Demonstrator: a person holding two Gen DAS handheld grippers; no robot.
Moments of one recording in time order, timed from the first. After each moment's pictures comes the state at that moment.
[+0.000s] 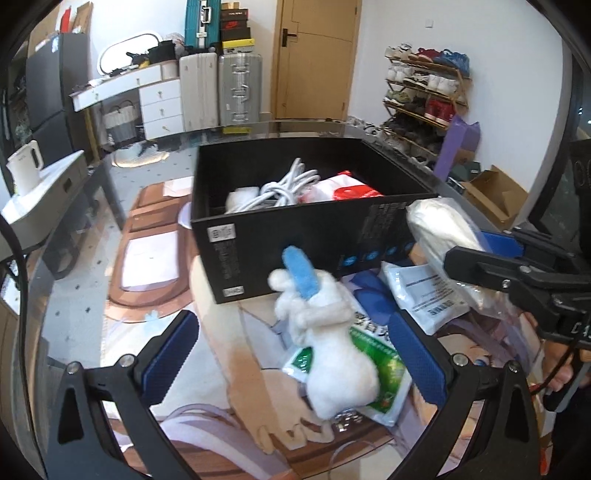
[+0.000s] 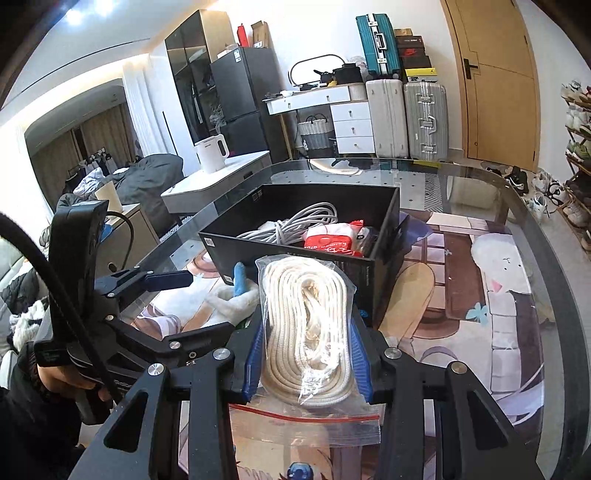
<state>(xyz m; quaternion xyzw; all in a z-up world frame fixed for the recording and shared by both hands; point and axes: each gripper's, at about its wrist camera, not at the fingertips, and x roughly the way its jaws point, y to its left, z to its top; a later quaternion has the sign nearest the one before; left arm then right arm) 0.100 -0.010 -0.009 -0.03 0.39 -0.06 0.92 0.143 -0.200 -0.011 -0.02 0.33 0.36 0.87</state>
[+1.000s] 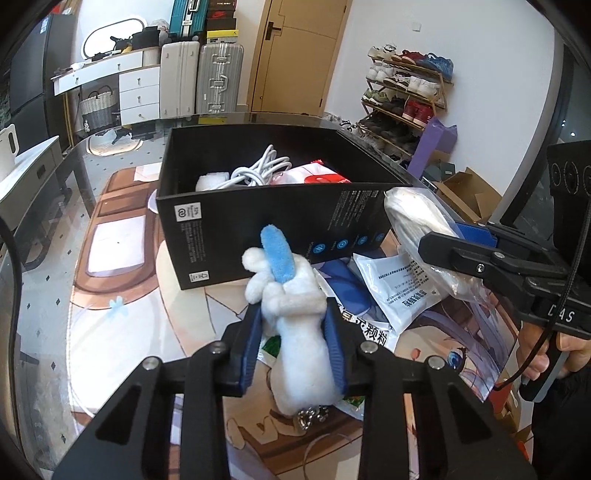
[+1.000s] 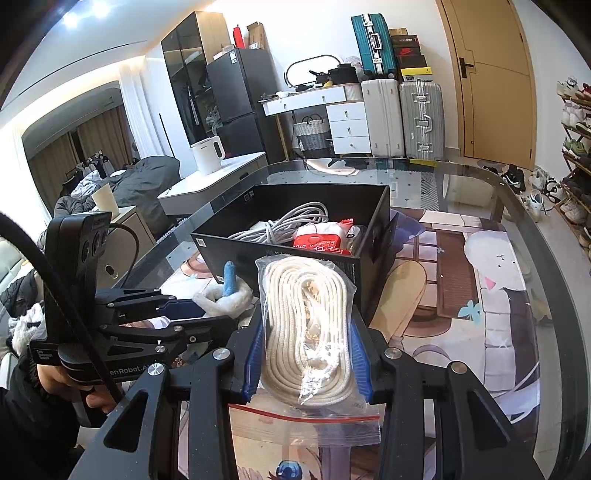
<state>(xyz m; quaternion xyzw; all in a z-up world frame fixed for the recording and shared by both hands) 0.086 -0.004 -0.013 -0.06 0.39 -0.11 0.91 0.145 -0.205 -0.012 -0.02 0.33 0.36 0.87</state>
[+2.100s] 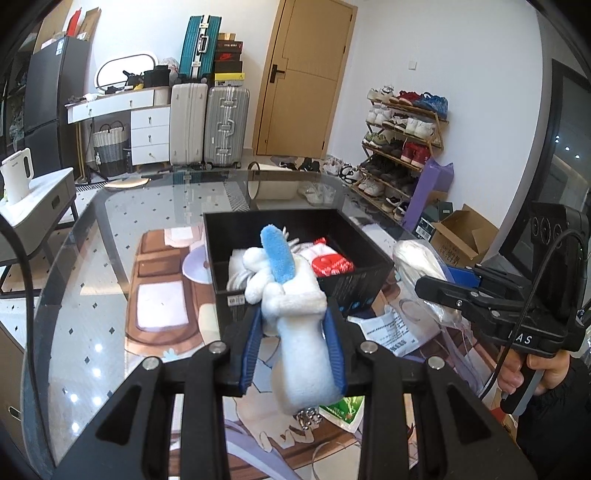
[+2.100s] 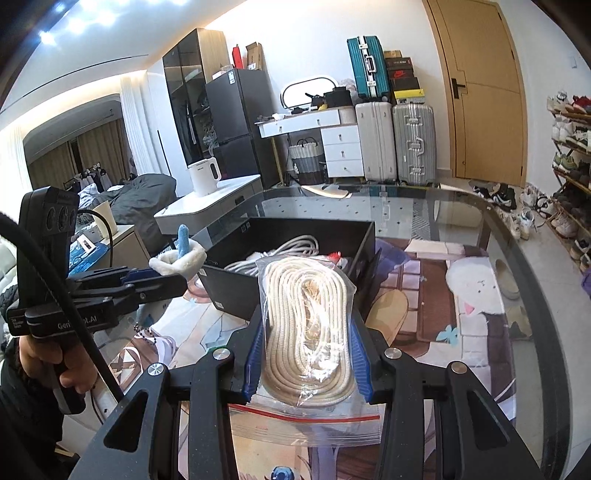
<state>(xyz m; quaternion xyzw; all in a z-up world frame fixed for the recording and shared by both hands) 0.064 0.020 0.052 -0.07 0.31 -0.10 0.94 0.136 -0.216 0.015 -0.01 0.29 0.35 0.89</state>
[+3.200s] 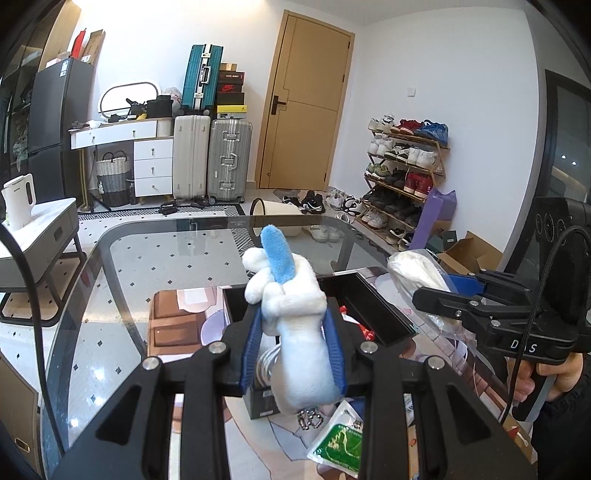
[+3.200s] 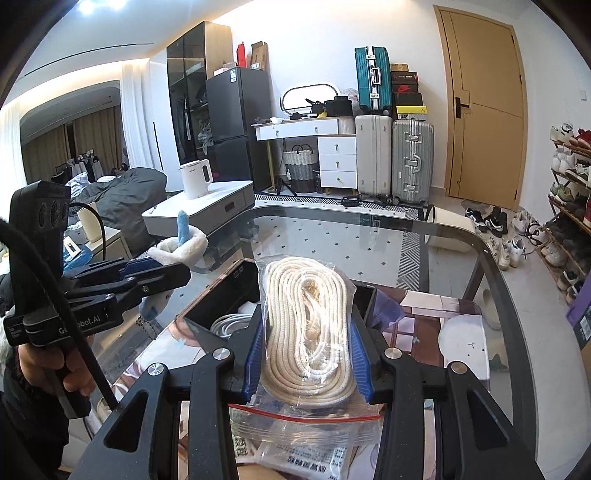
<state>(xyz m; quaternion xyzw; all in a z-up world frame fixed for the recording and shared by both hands) 0.101 0.046 0.078 -0.06 0.25 -0.10 0.96 0.173 -0.177 0.061 -0.05 0.27 0.33 0.90</state>
